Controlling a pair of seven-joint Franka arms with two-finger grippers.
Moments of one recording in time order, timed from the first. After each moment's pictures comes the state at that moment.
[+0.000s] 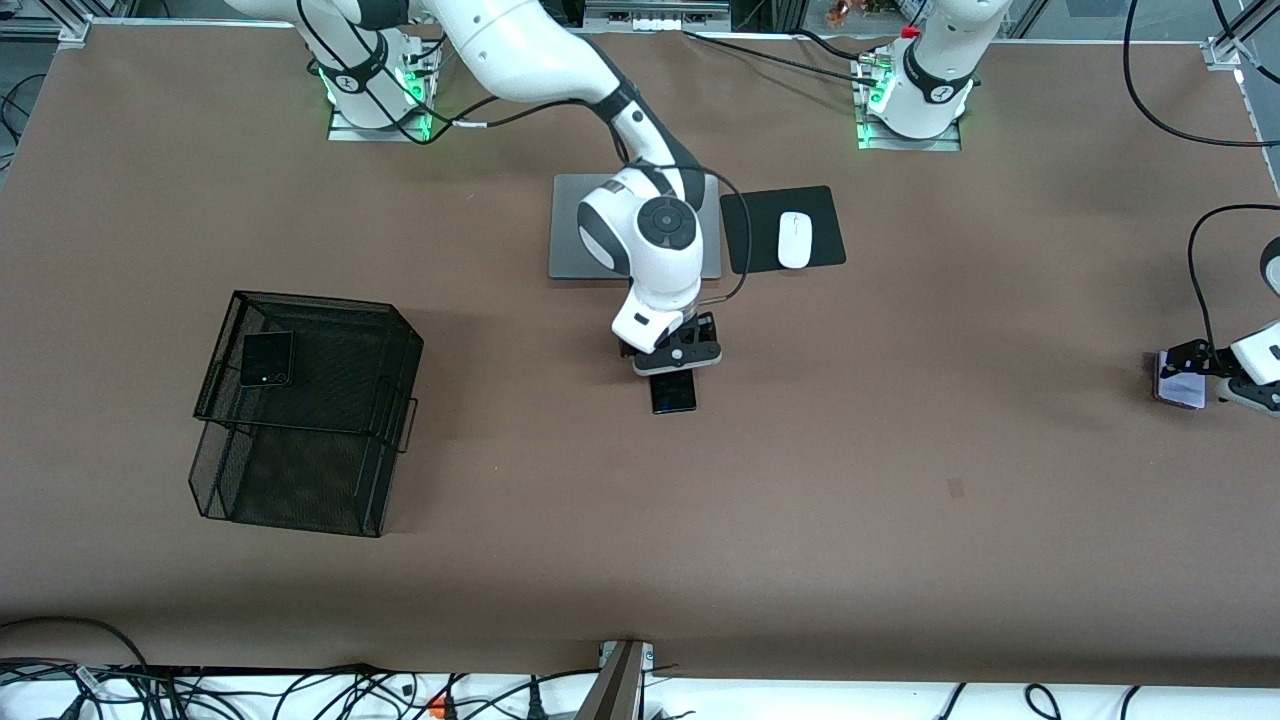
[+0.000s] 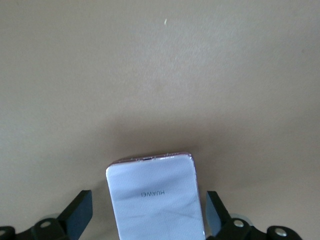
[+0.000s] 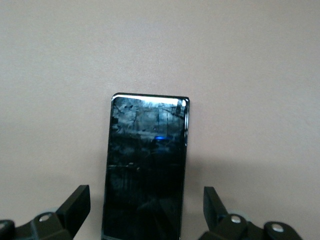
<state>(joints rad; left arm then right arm) 0.95 0.75 -0.38 -1.68 0.38 2.37 0.80 1.04 0.98 -0.30 -1.25 0.18 2.33 0.59</state>
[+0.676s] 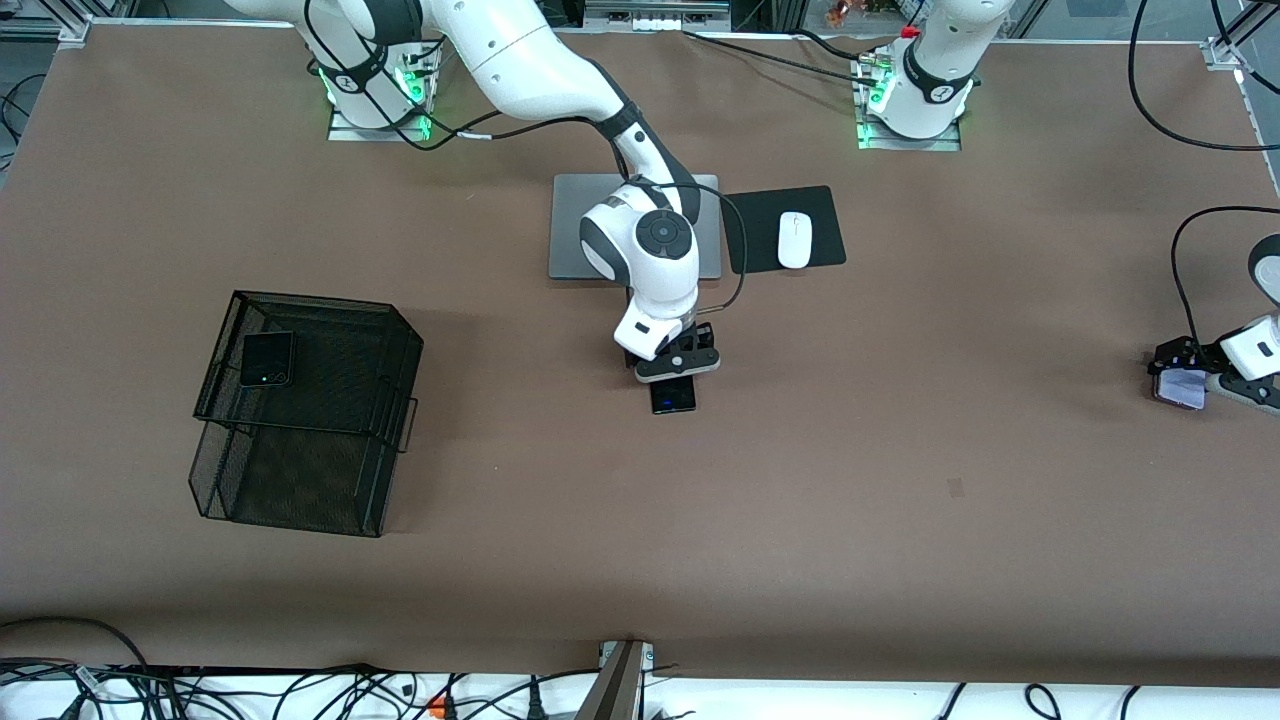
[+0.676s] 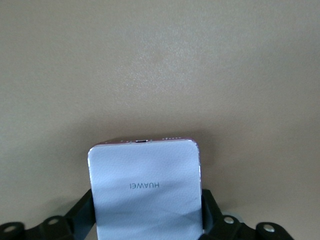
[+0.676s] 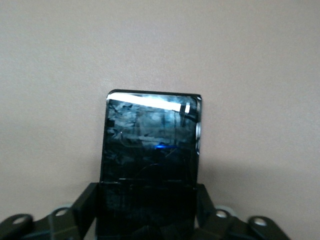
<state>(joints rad) 0.99 0.79 -0.40 -1.69 0.38 2.38 0.78 1.05 1.02 -0.30 -1.25 0.19 2.40 0.59</state>
